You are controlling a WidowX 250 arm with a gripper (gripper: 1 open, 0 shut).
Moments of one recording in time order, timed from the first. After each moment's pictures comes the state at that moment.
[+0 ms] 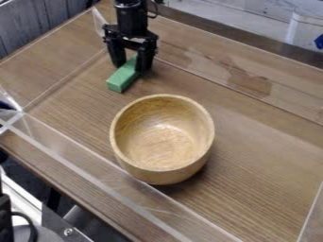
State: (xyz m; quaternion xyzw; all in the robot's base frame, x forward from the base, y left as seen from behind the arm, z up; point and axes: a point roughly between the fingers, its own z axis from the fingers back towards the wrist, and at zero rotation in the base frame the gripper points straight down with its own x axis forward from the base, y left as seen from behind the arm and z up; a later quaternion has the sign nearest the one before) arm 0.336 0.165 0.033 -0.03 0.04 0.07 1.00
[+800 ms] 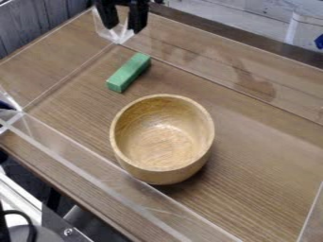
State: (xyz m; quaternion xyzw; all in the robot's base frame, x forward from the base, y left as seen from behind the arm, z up) arm 0.332 0.163 0.123 -0.04 0.00 0.08 1.00
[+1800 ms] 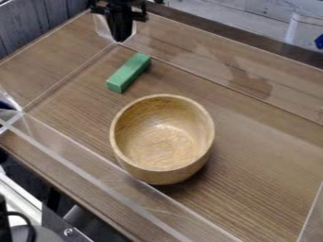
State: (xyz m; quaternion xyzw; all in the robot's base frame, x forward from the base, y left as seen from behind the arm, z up) arm 0.338 0.180 0.073 -0.03 0.02 0.08 1.00
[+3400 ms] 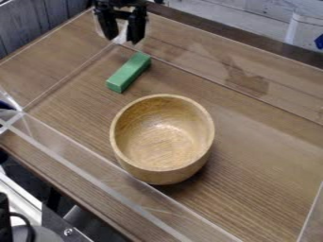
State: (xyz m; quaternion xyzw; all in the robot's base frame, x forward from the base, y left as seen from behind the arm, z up) arm 0.351 0.185 0.076 -0.05 0.02 0.07 1.00
